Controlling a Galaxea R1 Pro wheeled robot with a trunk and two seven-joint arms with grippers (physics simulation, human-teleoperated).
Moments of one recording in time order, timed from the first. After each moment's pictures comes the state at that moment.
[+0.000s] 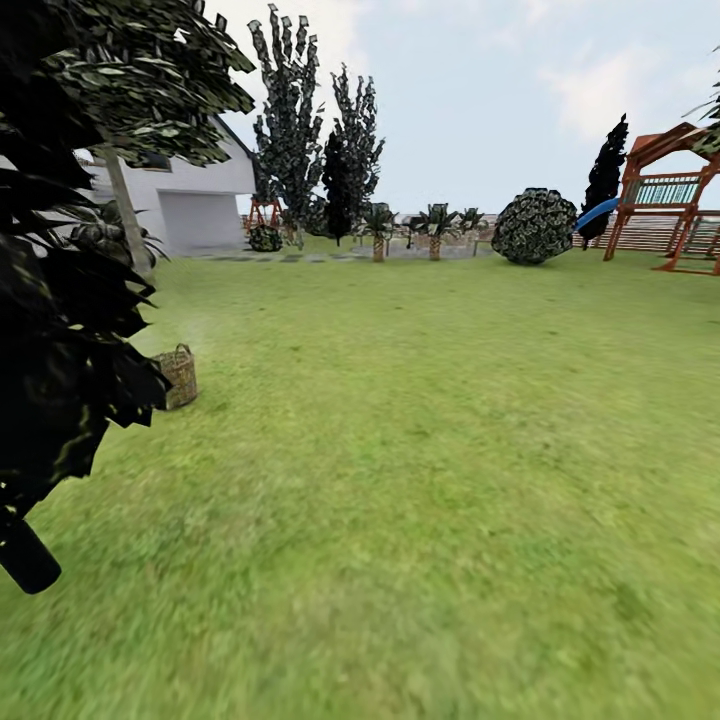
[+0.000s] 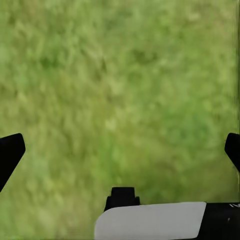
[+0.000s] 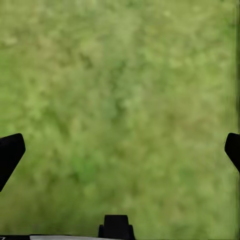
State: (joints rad) left arm 0.02 0.02 0.00 -0.51 -0.01 -0.14 0.01; right arm -0.08 -0.03 0.00 -0.38 0.01 -0.24 -0.01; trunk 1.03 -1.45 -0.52
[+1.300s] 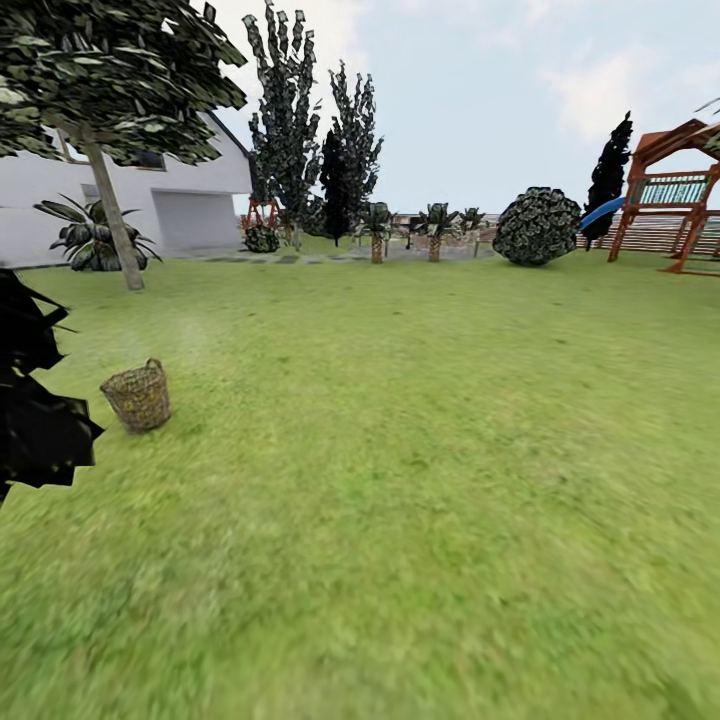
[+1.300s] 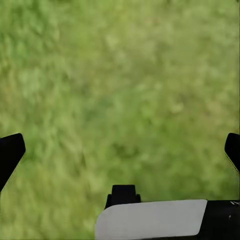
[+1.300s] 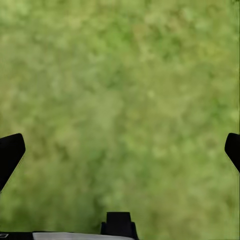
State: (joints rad) left arm 0.02 0.02 0.00 -0.50 -0.01 -0.14 0.01; right arm -0.08 -0.03 0.00 -0.37 0.01 -0.24 0.00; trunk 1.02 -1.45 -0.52
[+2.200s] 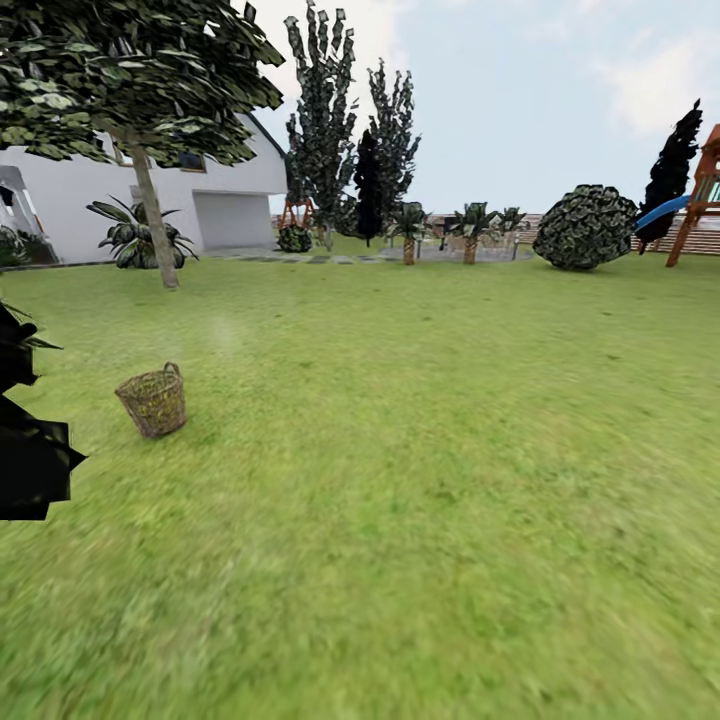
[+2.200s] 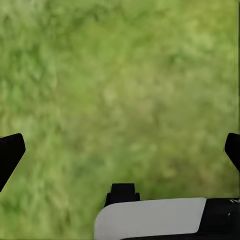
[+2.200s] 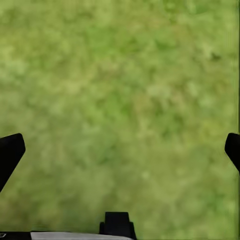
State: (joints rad) left arm 0.02 0.02 0.00 -0.50 -0.01 -0.14 0.01; right arm -0.08 -0.03 0.00 -0.37 0.01 -0.24 0.00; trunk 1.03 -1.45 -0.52
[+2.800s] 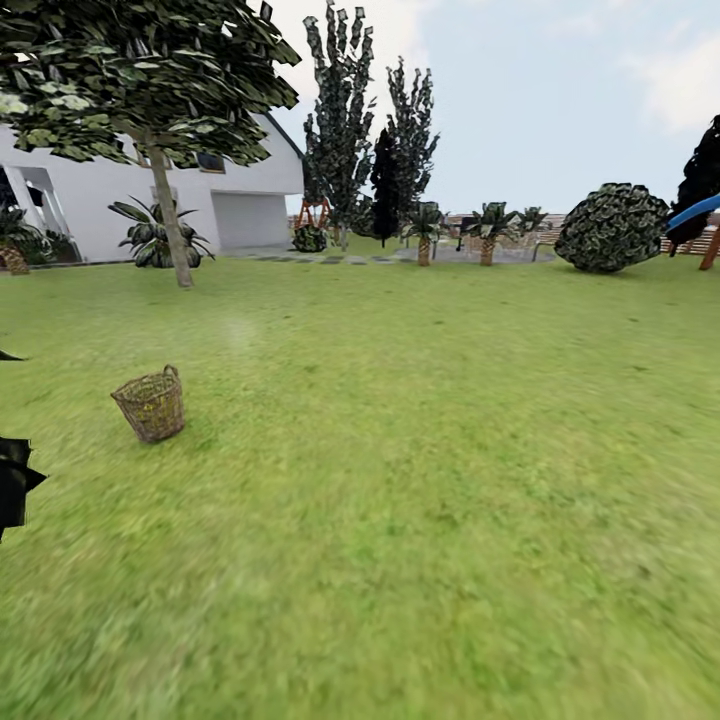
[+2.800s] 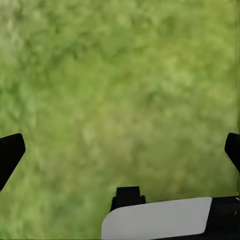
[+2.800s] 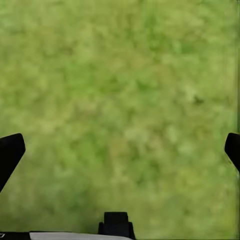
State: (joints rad) left arm 0.02 0.02 0.00 -0.50 -0.08 -0.15 0.01; right arm -0.08 -0.03 0.00 -0.37 0.01 -0.24 0.00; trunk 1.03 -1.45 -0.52
